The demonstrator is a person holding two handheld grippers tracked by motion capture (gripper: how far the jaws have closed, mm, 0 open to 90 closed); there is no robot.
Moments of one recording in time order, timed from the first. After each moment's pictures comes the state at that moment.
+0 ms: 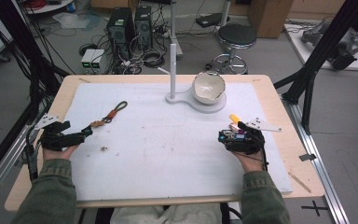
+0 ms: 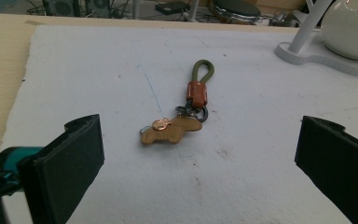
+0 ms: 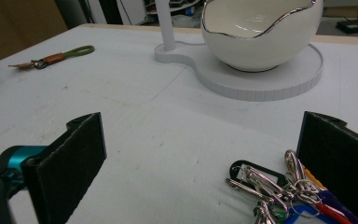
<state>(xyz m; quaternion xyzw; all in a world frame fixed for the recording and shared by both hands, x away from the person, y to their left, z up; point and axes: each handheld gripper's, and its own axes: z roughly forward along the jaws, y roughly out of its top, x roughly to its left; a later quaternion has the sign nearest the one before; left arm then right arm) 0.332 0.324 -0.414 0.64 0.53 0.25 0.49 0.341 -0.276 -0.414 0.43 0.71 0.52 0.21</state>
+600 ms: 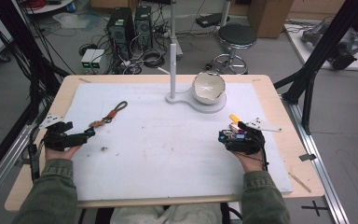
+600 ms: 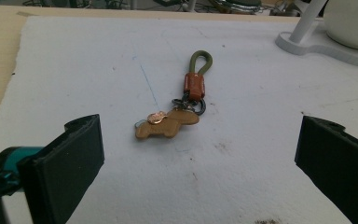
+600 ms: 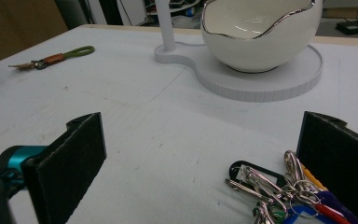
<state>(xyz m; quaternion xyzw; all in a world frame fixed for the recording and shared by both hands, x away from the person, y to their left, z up) 0.335 0.317 -0.417 0.66 0.53 0.24 0.48 0.341 -0.276 -0.414 0.43 0.71 0.52 0.21</state>
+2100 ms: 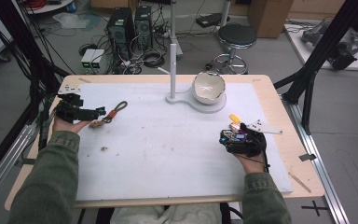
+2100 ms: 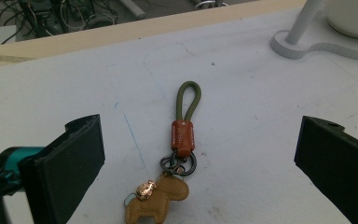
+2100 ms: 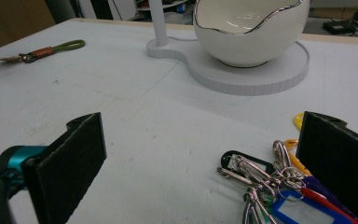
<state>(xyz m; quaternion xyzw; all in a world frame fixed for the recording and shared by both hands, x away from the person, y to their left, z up) 0.405 0.287 -0.362 0.72 0.50 0.22 0.42 0.333 -0.277 -0.413 0.44 0.71 0.50 0.23</state>
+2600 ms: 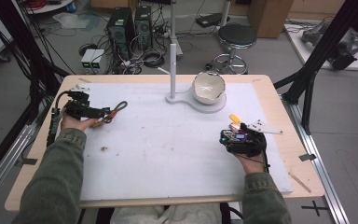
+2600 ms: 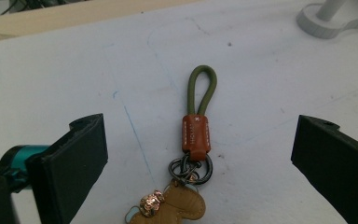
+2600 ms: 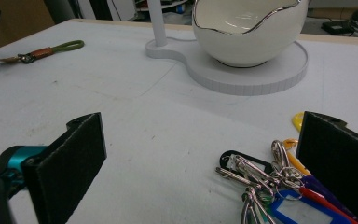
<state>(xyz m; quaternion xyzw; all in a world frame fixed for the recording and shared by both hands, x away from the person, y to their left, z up) 0.436 0.281 -0.390 0.74 0.52 0.21 0.38 0.333 -0.278 -0.414 0.44 0.71 0.50 0.23</state>
